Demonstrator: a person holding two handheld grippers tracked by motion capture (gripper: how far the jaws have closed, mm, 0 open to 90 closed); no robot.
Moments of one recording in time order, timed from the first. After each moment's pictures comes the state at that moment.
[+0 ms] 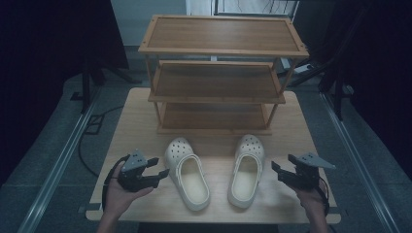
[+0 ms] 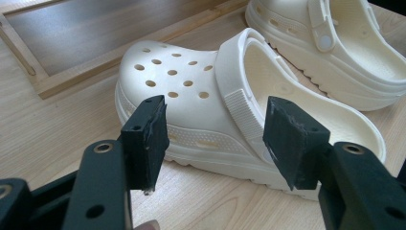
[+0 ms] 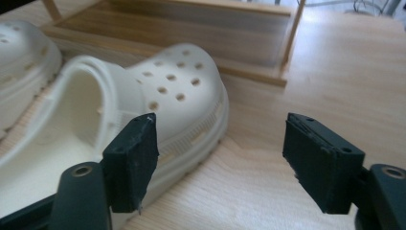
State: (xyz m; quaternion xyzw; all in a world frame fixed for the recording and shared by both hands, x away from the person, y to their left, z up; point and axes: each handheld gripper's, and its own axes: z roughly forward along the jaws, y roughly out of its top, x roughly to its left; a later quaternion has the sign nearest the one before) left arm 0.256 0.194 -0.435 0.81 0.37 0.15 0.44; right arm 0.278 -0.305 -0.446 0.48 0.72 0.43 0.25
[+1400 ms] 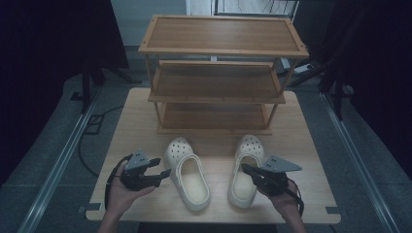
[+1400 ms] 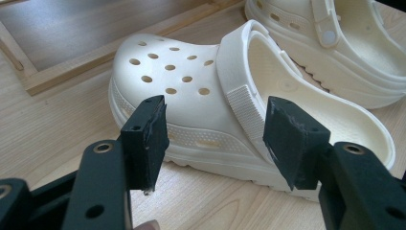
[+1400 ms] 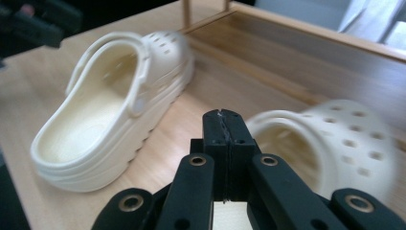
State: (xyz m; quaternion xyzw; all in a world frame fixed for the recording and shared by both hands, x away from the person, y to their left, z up) left arm 0.263 0.191 -0.443 0.81 0.37 0.14 0.44; right arm 0.260 -0.212 -0.430 0.33 0.80 0.47 0.18
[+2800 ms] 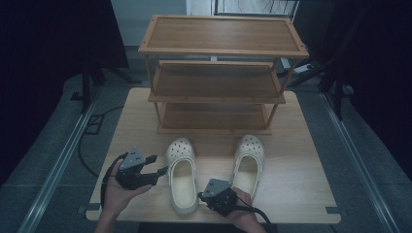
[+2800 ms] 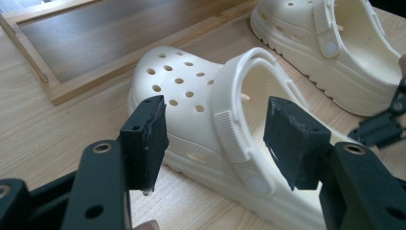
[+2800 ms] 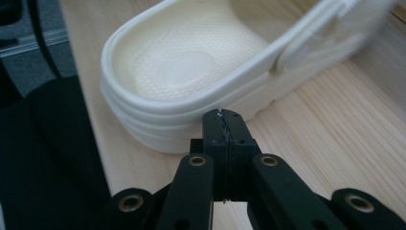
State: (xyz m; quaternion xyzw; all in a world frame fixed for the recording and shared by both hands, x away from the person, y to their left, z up) left arm 0.258 0.198 -0.428 0.80 0.37 0.16 0.44; right arm 0.231 -0.088 -0.481 0.19 0.90 0.37 0.11
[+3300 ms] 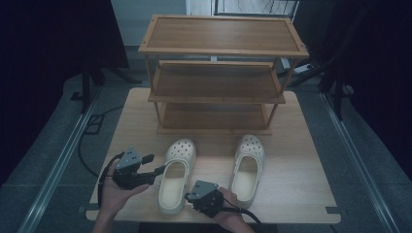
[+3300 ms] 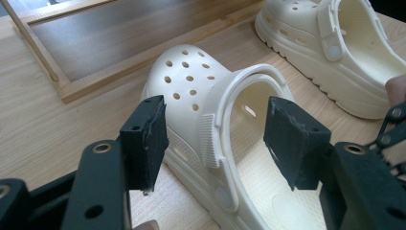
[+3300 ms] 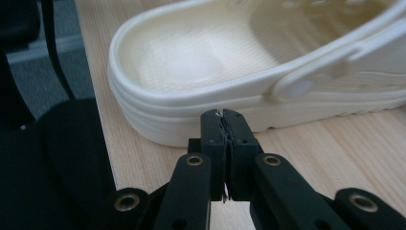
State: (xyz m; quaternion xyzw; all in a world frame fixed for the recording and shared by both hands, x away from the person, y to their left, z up) left arm 0.257 0.205 -0.427 0.80 0.38 0.17 0.44; right arm 0.229 -0.059 -0.483 0.17 0.90 0.39 0.11
